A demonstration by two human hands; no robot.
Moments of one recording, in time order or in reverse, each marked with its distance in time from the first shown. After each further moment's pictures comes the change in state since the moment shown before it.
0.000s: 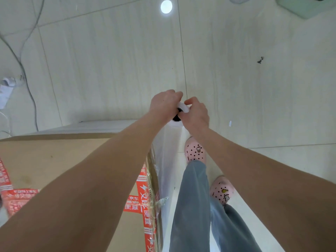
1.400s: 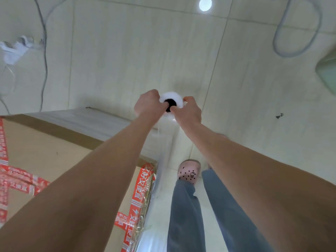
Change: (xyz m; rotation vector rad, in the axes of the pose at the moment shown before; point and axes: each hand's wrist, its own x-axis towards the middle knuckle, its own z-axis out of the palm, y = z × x) left_hand 0.039 -0.114 -0.054 -0.589 0.052 -0.799; right_hand 0.070 -0.145 0.028 -0.053 -0.229 0.012
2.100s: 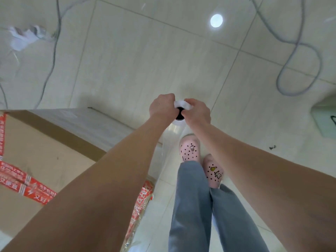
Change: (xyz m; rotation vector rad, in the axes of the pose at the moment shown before) left_hand 0.037 0.028 -0.035 -0.001 -0.052 0.089; right_hand 0.025 -0.075 -0.019 -0.261 0.004 -0.121
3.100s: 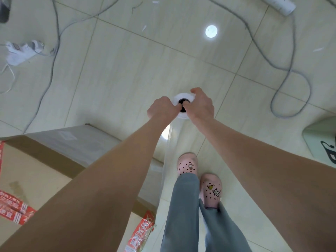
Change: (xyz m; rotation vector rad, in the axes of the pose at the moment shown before) left_hand 0.070 0.014 -0.060 -0.216 -0.054 -0.170; right_hand 0.067 -0.086 -0.023 -0.143 0.096 -0.105
